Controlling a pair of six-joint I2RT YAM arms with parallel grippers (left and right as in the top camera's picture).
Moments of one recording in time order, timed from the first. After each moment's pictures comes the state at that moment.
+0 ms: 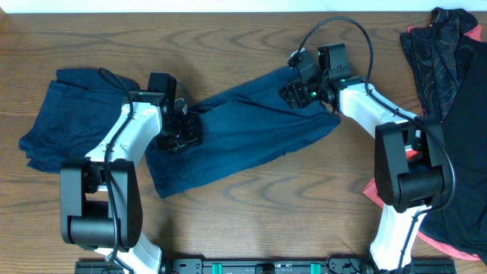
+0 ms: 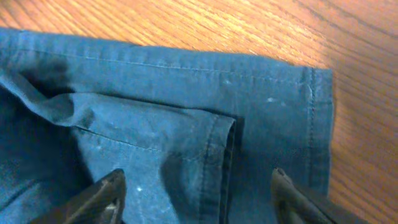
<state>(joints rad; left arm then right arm) -0.08 1.79 1.14 -0.86 0.28 -0.35 0.22 2.08 1.35 -0.22 -0.38 -0.21</state>
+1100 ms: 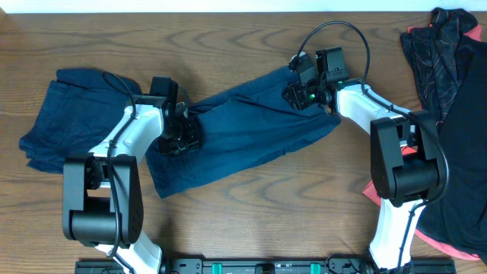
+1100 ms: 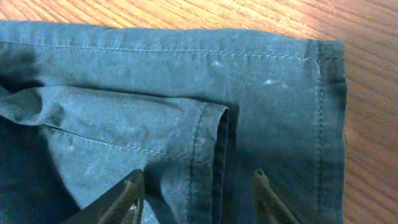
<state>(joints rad) -0.08 1.81 1.10 -0.82 0.28 -0.36 0.23 2.13 1.35 -0.20 -0.37 -0.17</state>
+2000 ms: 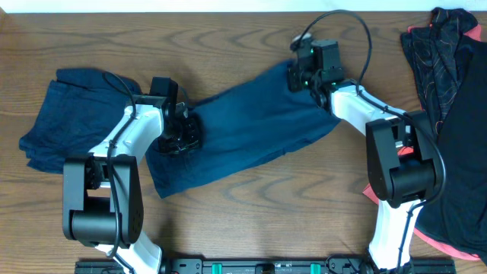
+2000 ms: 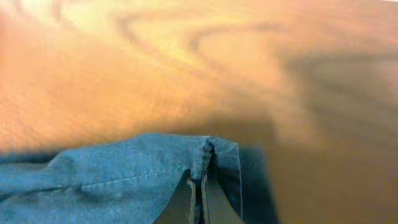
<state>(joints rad) -0.08 1.81 1.10 -0.82 0.28 -0.36 0.25 2.13 1.35 0.10 -0.20 0.04</state>
